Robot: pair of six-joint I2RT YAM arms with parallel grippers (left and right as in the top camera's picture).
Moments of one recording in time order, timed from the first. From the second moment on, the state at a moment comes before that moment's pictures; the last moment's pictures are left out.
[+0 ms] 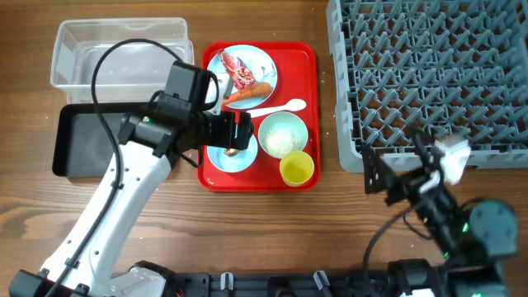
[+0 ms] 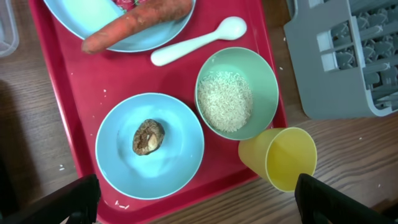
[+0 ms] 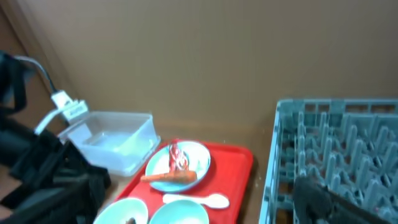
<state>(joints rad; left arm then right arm) -0.37 1.40 1.24 -0.90 0.21 -0.22 0.08 0.46 0.71 -0.38 -0.35 0.16</state>
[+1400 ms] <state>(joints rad) -0.33 2.13 1.50 -0.54 0.04 0.10 0.08 1.15 1.22 -0.82 -0.54 0.10</state>
